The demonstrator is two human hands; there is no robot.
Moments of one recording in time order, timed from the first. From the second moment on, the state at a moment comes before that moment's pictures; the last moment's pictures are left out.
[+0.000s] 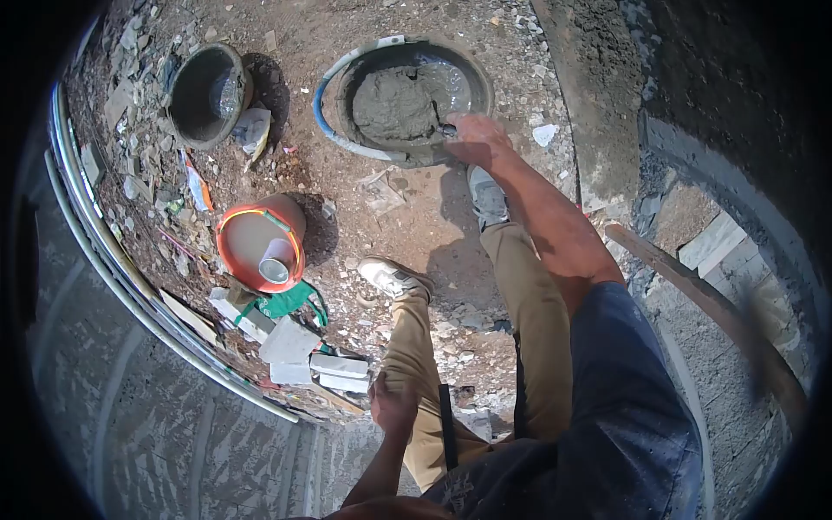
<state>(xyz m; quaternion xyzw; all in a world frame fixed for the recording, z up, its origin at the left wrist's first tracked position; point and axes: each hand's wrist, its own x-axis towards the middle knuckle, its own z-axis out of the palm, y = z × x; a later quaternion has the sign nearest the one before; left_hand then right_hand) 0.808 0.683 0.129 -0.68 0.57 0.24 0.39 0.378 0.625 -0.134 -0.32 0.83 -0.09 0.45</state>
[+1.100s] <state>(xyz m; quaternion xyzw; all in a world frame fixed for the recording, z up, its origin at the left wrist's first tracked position) 0.864 0.647 0.100 -0.51 0.55 0.25 0.61 0.186 0.957 0.342 0.02 0.90 -0.37 0.24</state>
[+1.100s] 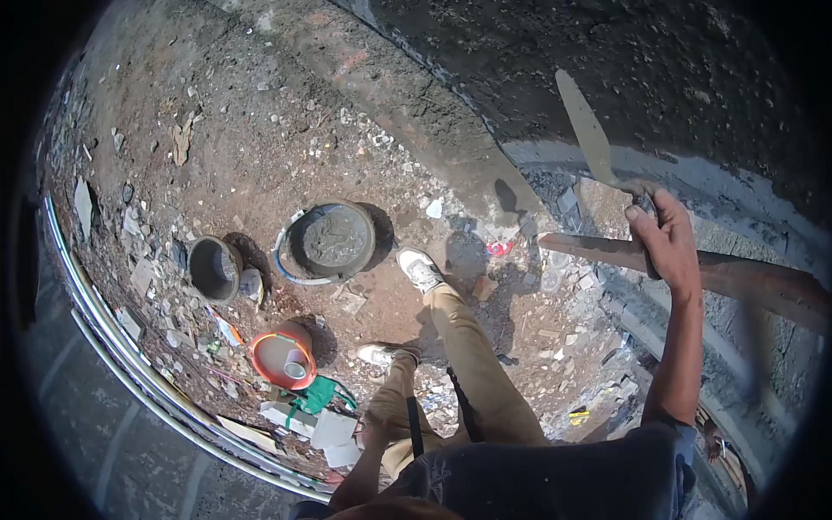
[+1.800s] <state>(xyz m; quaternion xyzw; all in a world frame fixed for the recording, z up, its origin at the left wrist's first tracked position) 0.811 0.677 0.126 -0.68 0.55 0.28 0.39 0.361 0.597 -0.128 -0.45 0.82 0.07 0.35</state>
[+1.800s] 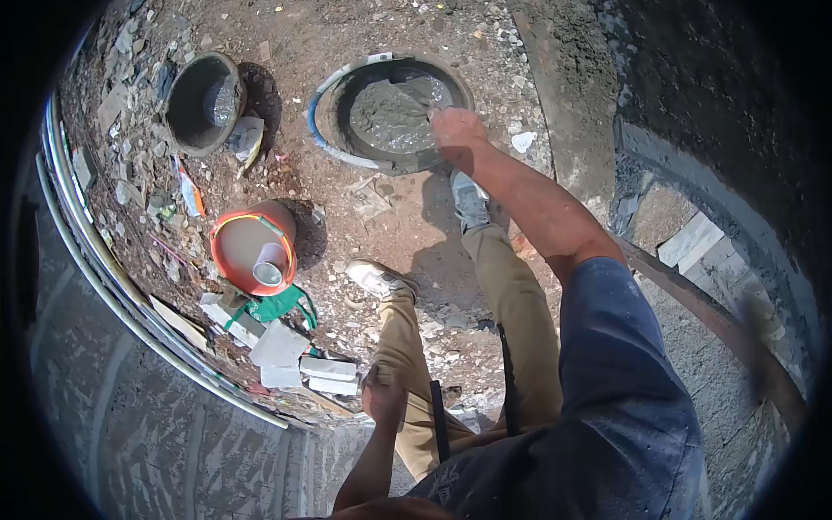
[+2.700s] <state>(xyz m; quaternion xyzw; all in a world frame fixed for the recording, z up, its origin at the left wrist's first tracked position) 0.820 0.668 0.113 -0.63 0.61 0.19 0.43 0.378 0.648 -0.053 -0.37 0.82 -0.21 0.39</state>
